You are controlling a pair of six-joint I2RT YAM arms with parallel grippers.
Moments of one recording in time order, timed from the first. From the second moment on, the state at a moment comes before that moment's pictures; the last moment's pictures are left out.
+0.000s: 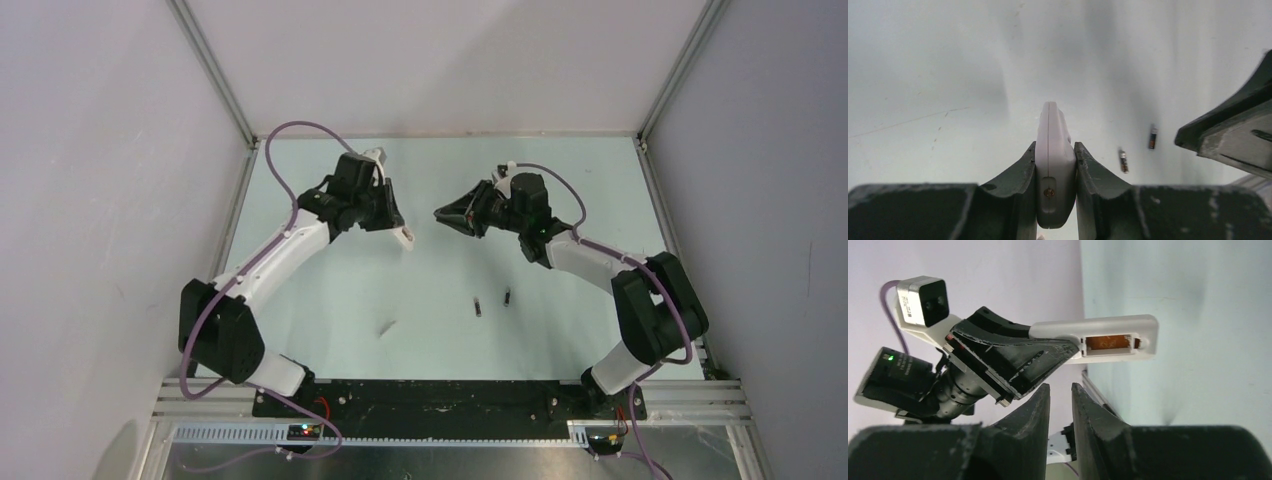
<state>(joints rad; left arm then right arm) -0.46 1.47 1.25 -0.56 0.10 -0.49 0.49 1.59 0.94 0.42 -0.57 1.38</state>
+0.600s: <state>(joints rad) -0.45 1.48 1.21 -0.58 0.04 -0.42 0.50 1.46 0.94 0.08 -0.39 0.83</state>
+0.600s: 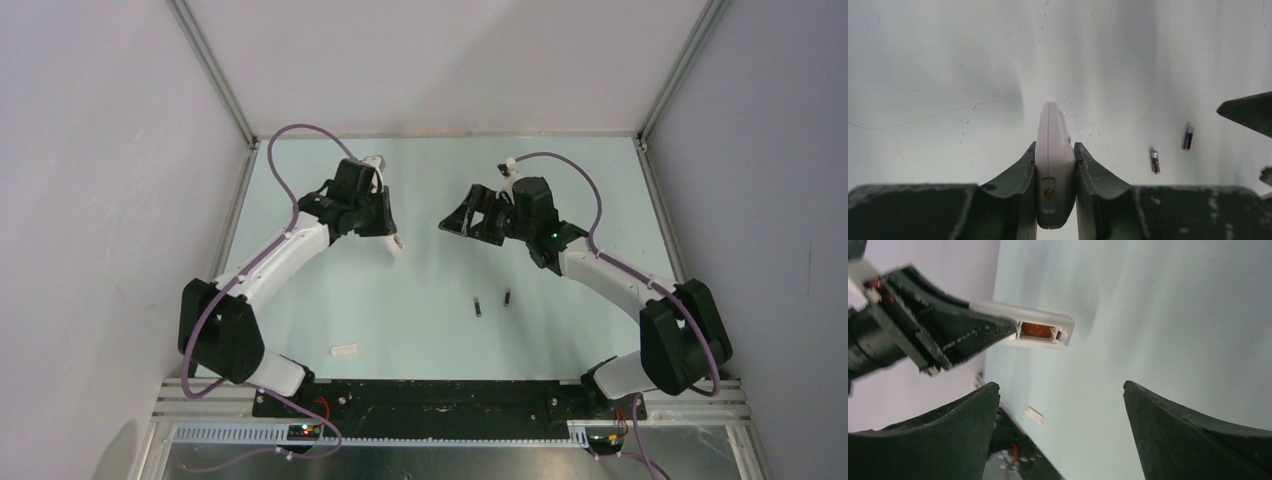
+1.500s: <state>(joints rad) -0.42 1.42 1.33 -0.61 0.88 -0.30 0.76 1.22 0.94 0.00 -0.39 0.07</state>
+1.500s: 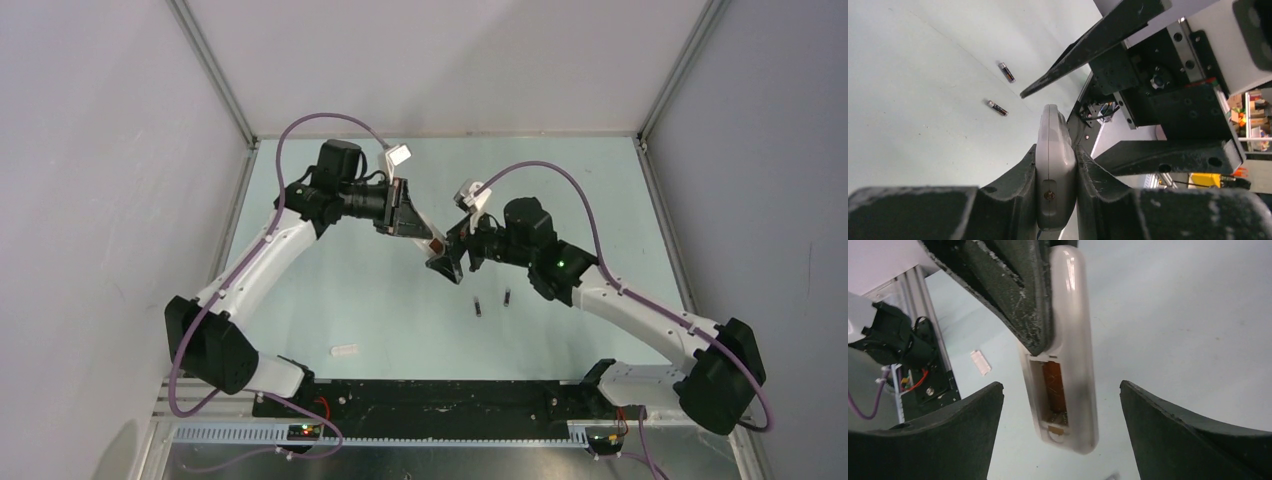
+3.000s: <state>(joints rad) -0.42 1.38 1.33 -0.61 0.85 -0.22 0.86 1.22 0.93 0.01 -0.21 0.01</state>
